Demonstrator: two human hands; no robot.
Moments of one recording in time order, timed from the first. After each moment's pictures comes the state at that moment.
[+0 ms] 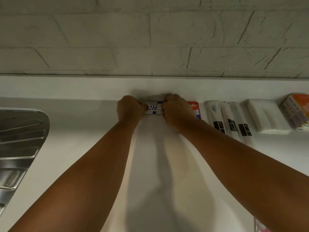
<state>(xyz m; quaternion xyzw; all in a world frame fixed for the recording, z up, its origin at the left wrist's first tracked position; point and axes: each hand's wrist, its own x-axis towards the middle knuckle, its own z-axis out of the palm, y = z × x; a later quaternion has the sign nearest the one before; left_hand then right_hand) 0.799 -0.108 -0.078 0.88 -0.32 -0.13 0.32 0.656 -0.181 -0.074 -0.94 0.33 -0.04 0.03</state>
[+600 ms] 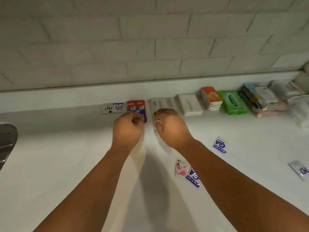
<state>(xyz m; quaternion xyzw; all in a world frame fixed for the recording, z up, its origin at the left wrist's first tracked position) 0.602 -0.038 -0.024 0.77 -0.46 -0.13 0.42 0.452 -0.108 -0.019 -0.88 0.40 -0.21 0.15</state>
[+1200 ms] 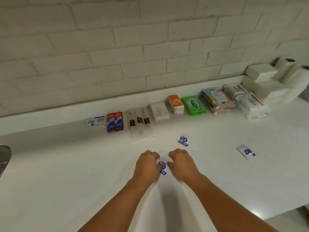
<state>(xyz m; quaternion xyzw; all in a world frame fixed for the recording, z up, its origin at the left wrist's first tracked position) 0.430 0.018 -0.053 0.74 -0.61 -0.22 0.17 0.278 -0.030 -0.064 -0.80 0.55 -0.07 0.22</state>
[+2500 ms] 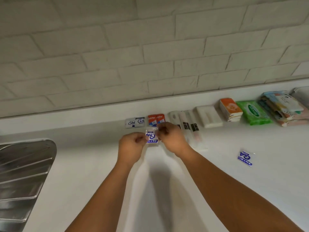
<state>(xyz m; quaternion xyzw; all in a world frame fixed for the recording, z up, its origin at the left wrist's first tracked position) 0.660 -0.007 -0.022 0.77 -0.41 -0.23 0.43 0.520 -0.102 -0.031 -0.70 0.44 -0.28 0.48</state>
